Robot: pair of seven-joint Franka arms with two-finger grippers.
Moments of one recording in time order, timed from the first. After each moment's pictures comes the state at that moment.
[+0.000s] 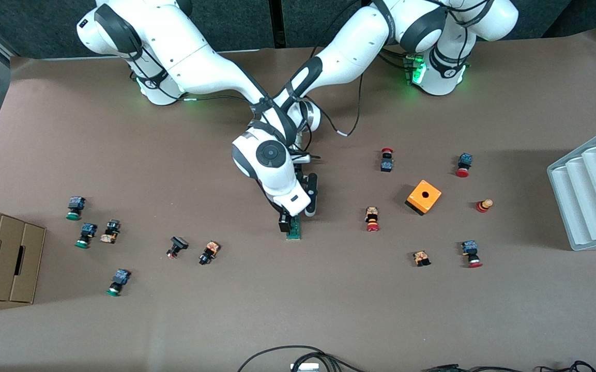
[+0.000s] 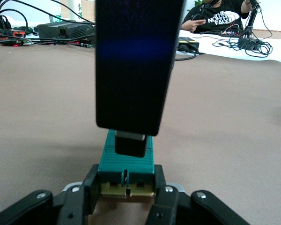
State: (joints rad) left arm -0.98 0.93 -0.13 -1.66 1.81 2.07 -2.59; right arm 0.79 0.74 -0.07 -1.60 0.00 2.47 -0.73
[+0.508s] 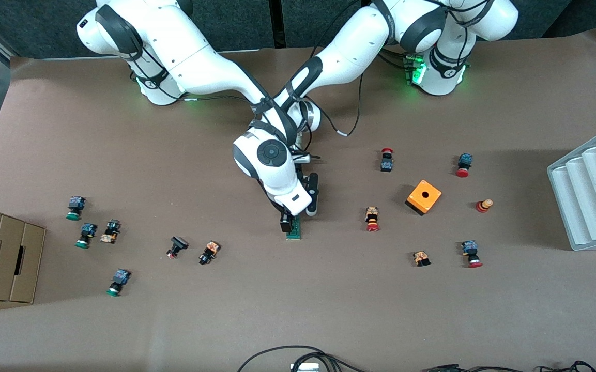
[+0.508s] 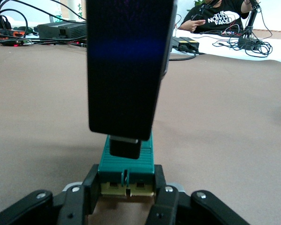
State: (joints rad) left arm -0.98 0.93 -0.13 -1.66 1.81 2.07 -2.59; right arm 0.79 0.74 -0.07 -1.60 0.00 2.49 -0.73
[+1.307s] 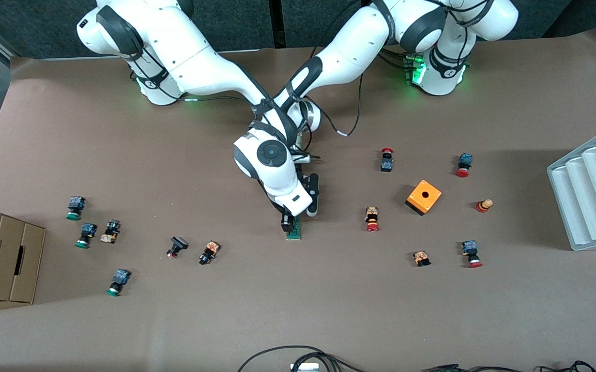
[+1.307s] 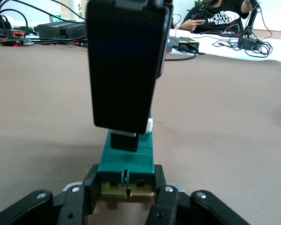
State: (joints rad) left arm -0.98 0.93 -0.13 -1.66 1.81 2.07 -2.59; right arm 0.79 0.75 -0.07 -1.60 0.00 2.50 -0.73
